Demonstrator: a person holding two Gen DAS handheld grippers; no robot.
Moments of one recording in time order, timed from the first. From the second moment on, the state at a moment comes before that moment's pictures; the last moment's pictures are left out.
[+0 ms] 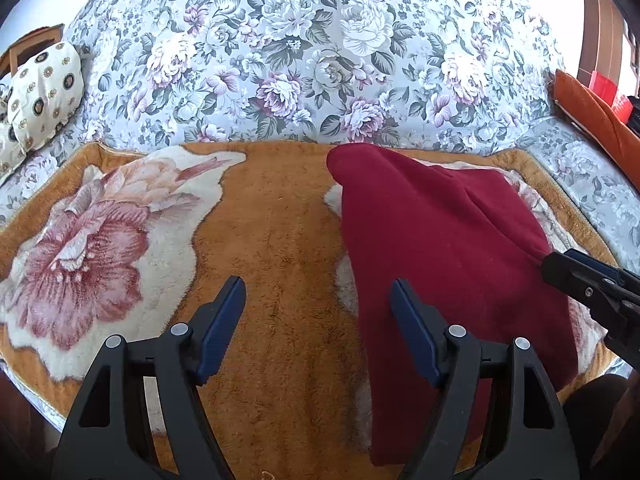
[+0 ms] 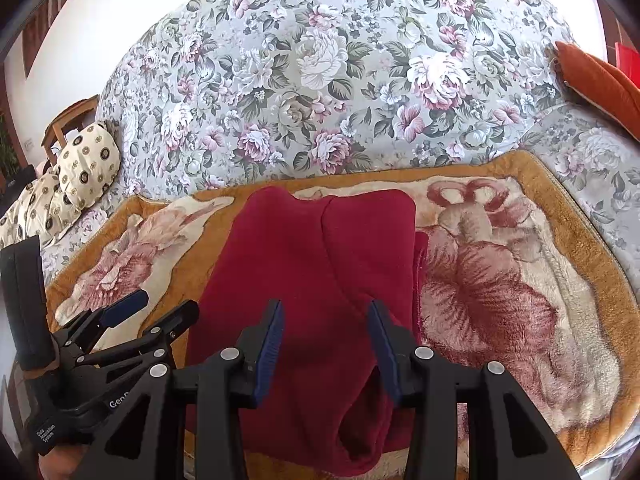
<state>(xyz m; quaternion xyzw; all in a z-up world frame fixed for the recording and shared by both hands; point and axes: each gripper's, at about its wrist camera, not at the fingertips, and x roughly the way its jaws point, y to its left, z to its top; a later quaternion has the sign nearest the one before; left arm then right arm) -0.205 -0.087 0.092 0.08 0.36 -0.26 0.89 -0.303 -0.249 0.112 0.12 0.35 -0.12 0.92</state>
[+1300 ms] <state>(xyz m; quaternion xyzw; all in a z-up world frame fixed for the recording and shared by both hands) -0.213 -0.088 0.093 0.09 0.37 -0.24 0.90 -0.320 -0.255 0.114 0.10 0.33 -0.15 0.93</state>
